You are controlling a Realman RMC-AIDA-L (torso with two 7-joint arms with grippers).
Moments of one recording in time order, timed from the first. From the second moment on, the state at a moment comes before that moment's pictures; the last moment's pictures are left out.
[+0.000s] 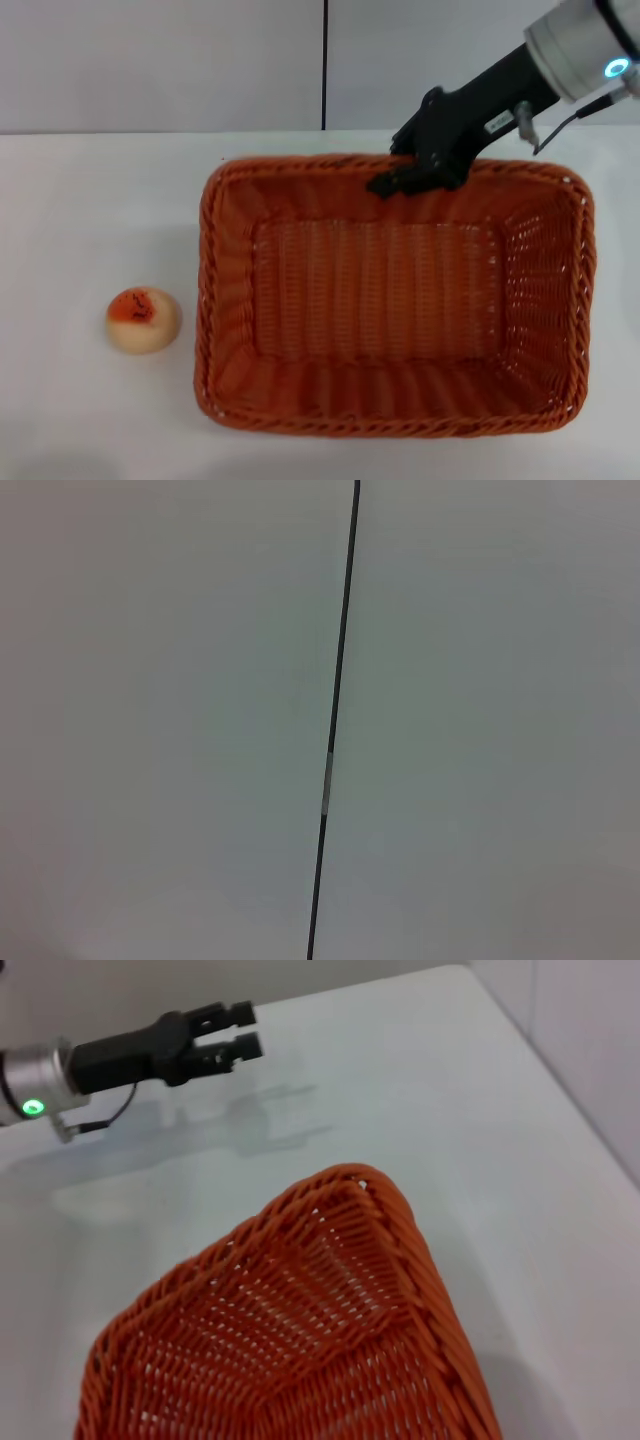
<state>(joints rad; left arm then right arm) -0.02 -2.06 -0.21 -0.02 1.73 1.56 -0.37 1.12 1.96 -0.87 -0.55 0.75 1.62 -1.47</state>
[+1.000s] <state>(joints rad) -0.04 -2.06 -0.21 -0.02 1.73 1.55 -0.37 1.04 2.07 -1.00 -0.69 0.72 1.56 -1.44</state>
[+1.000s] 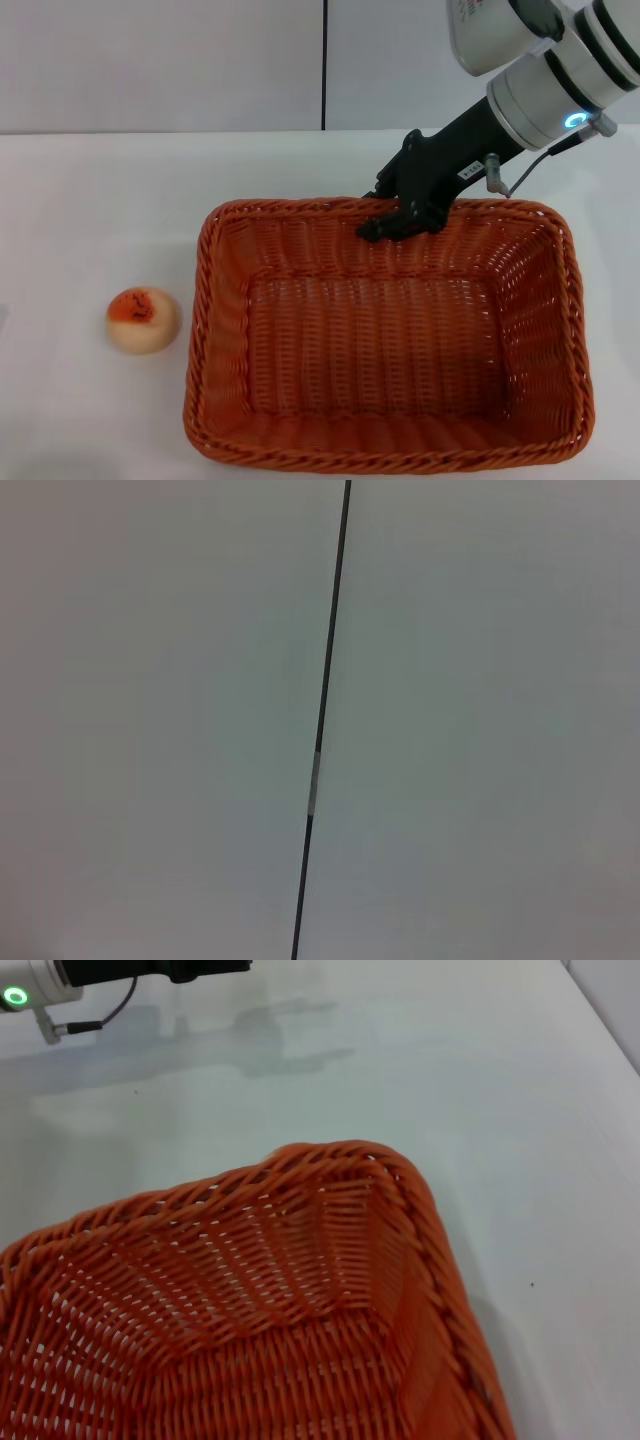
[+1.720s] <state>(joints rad) -0.04 -2.06 -0.20 -0.01 1.74 1.53 -0.39 0.96 2.08 -1.01 -0.87 0.70 1.58 -1.40</state>
